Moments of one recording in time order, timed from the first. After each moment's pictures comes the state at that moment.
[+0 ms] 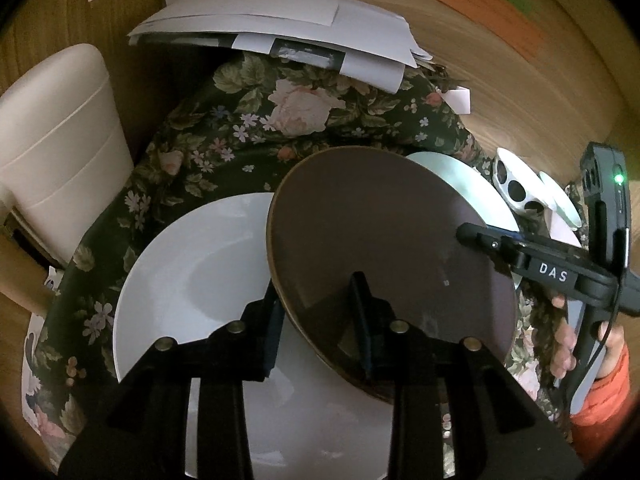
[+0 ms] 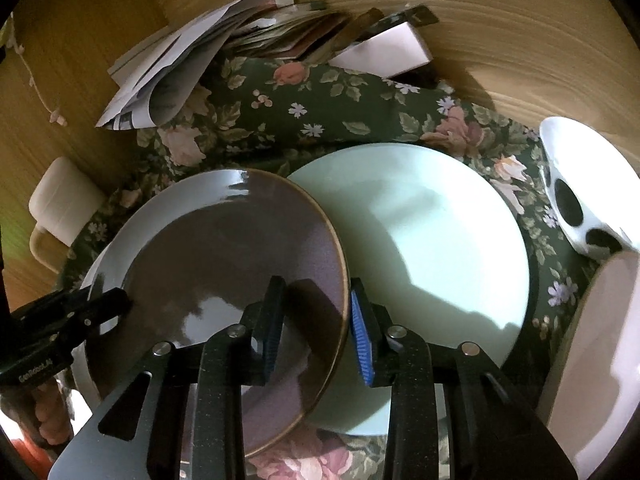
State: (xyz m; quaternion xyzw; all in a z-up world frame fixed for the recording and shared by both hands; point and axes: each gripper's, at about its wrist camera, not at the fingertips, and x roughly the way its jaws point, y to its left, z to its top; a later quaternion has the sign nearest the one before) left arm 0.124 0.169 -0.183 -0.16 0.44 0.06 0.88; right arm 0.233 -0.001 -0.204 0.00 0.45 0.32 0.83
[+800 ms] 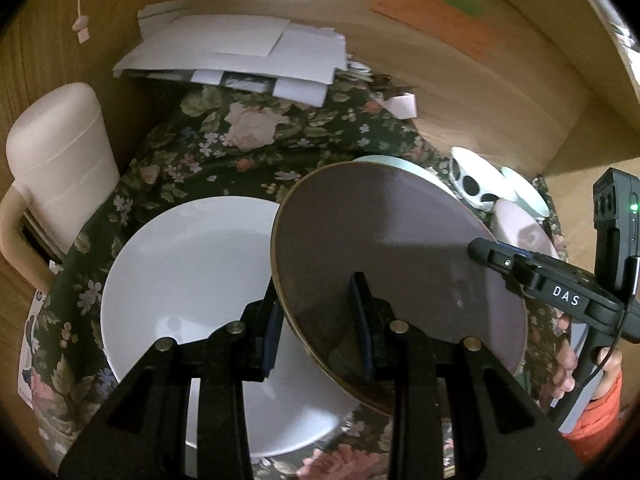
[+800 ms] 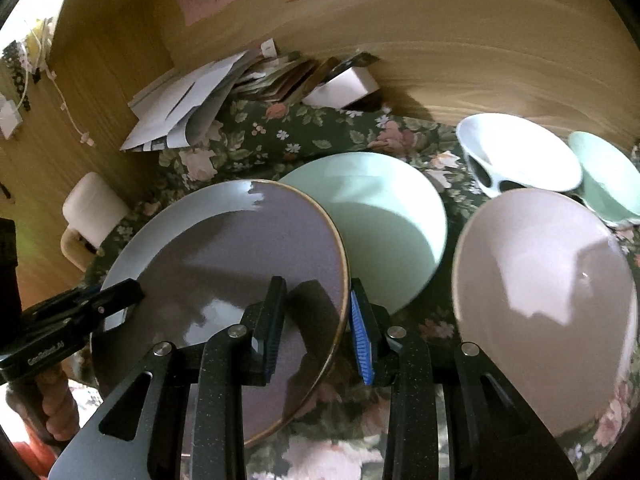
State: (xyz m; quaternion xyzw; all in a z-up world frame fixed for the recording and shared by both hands) left arm 0.096 0.132 -0.157 -0.15 0.40 0.03 0.90; right arm 0.177 -0.062 -0.172 0.04 0.41 0.29 0.86
